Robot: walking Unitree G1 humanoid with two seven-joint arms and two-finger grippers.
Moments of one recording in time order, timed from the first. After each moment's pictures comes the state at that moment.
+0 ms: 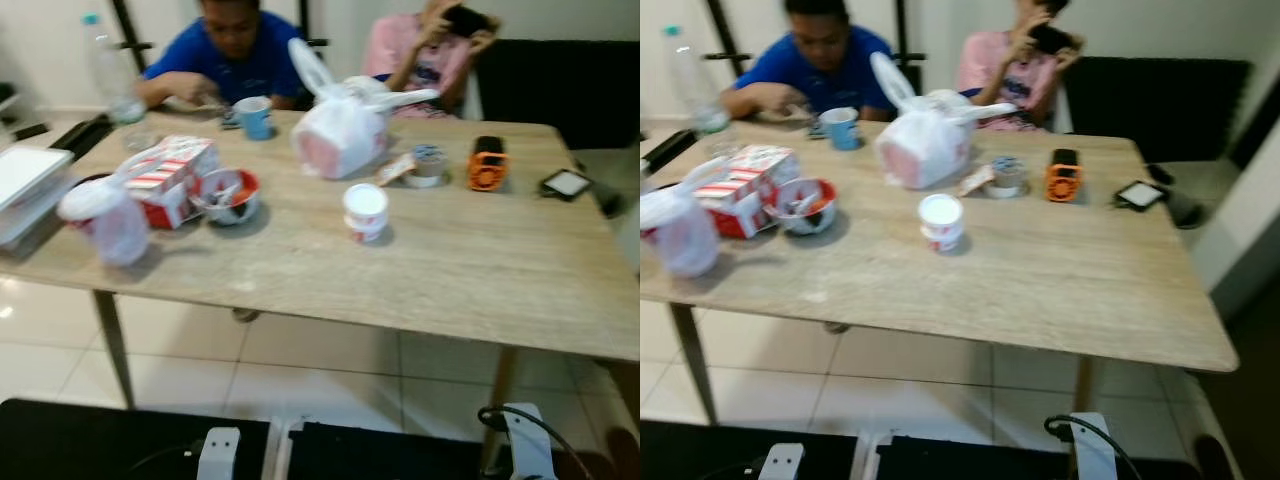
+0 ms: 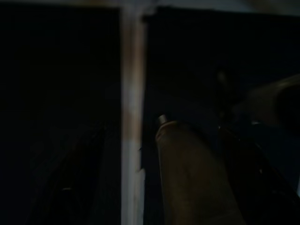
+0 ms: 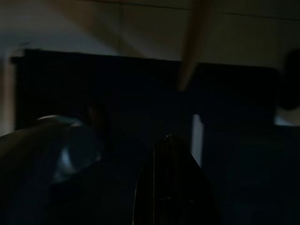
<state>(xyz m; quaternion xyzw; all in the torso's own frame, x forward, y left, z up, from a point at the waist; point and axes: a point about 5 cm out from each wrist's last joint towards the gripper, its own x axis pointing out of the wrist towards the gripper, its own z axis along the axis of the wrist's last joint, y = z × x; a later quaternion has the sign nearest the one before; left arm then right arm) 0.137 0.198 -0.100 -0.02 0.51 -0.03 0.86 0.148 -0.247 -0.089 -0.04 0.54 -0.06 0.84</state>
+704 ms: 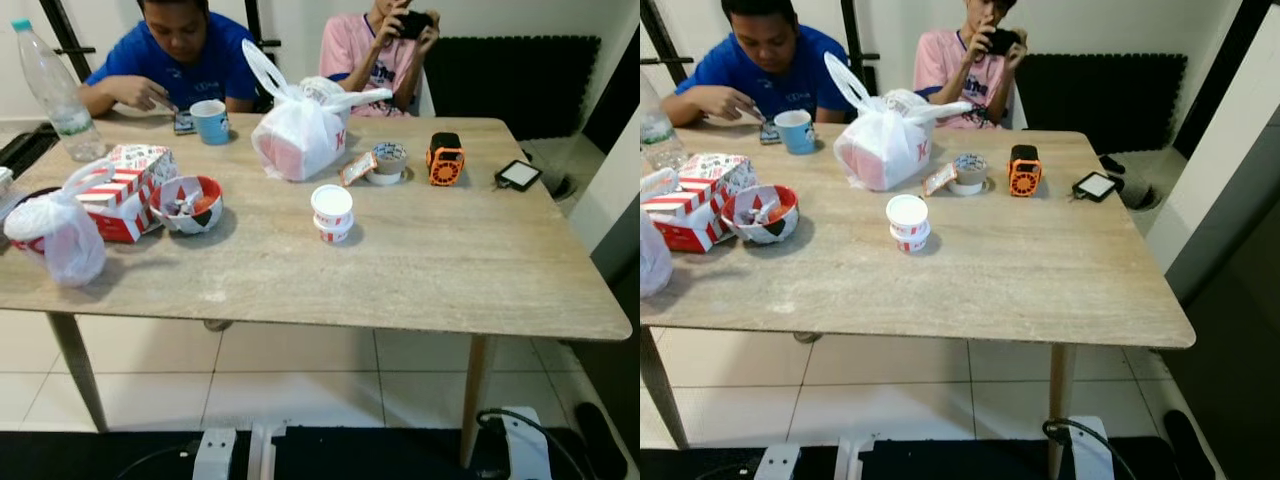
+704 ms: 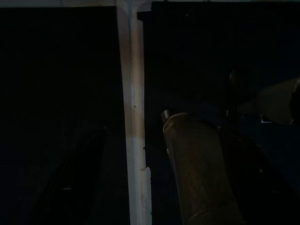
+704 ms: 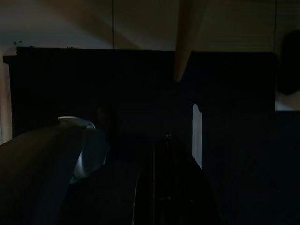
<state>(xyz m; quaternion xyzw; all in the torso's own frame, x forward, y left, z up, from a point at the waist) 0.125 0.199 -0.104 -0.02 0.52 -0.02 0.85 0.145 -0.243 -0.090 -0.04 0.54 -0.05 0.84</state>
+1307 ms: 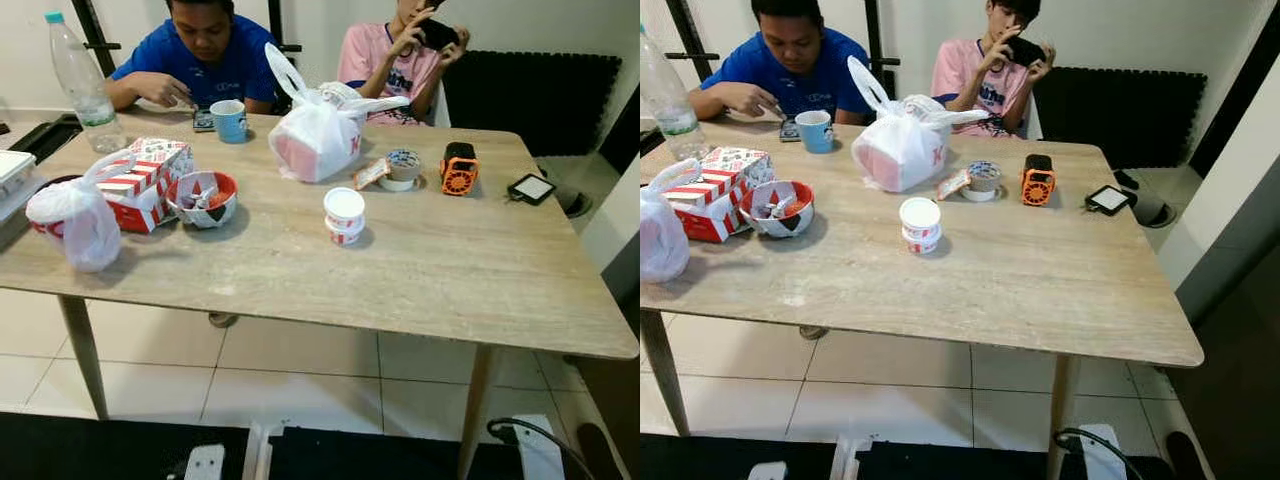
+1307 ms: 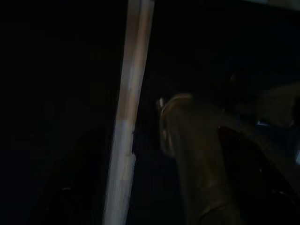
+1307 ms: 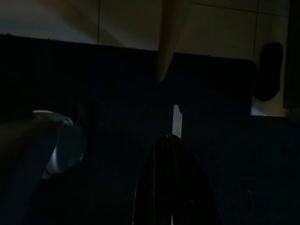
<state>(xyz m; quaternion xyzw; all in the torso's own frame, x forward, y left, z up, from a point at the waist) 0.101 0.205 -0.109 -0.06 0.53 0.03 0.85 0.135 -0.261 -0.089 -0.06 0.55 -0.07 0.83</state>
